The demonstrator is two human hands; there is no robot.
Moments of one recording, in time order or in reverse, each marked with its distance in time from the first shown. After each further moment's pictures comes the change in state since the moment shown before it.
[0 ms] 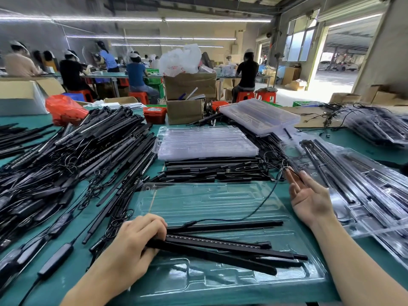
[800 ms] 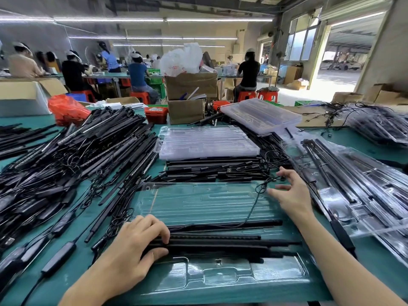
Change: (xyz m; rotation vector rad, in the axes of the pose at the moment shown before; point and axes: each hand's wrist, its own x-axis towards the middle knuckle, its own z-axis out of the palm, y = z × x) left_hand -0.003 -0.001 -0.006 -0.010 -0.111 -0.045; right_hand 0.005 0.033 0.011 -1.242 0.108 -0.348
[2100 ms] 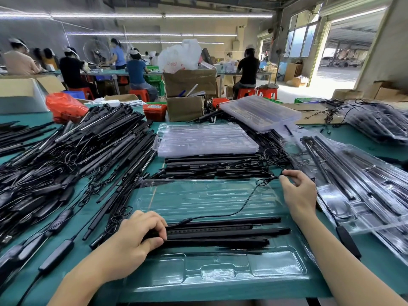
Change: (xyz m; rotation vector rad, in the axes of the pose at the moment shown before) left_hand 0.015 -0.004 -0.006 -0.191 -0.136 -0.171; right_hand 0.007 0.008 -0.002 0.037 0.246 0.052
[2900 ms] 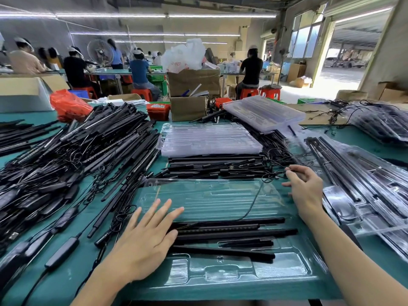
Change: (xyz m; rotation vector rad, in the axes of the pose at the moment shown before) left_hand 0.010 0.012 0.024 0.430 -0.065 -0.162; right_hand 0.003 -0.018 -0.006 0.210 -0.044 0.058
